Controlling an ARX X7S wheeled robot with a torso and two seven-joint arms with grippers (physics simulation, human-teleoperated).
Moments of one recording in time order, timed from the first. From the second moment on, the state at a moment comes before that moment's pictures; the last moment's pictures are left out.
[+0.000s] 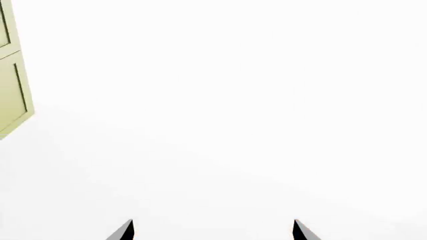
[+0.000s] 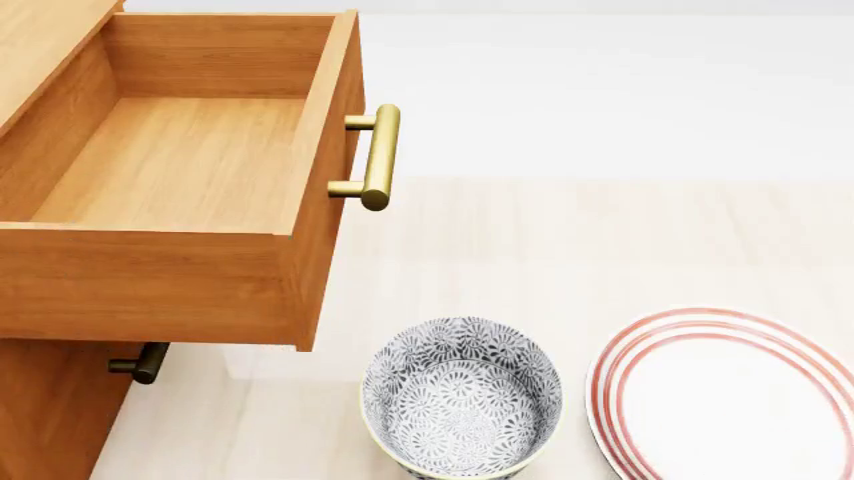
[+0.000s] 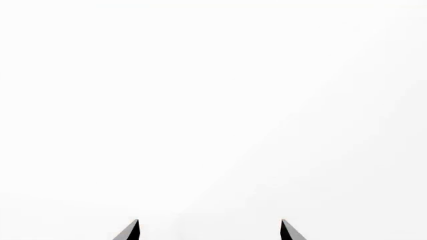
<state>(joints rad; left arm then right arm) -0.03 -0.94 0.17 0.52 0.33 -0.20 -1.56 0.04 0.37 0.30 -0.05 -0.14 -0.91 0.78</state>
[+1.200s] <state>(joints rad) 0.06 -0.84 -0.09 0.53 0.46 -0.14 -1.48 0.04 0.42 0.39 -0.10 -0.20 -0.93 0.86</state>
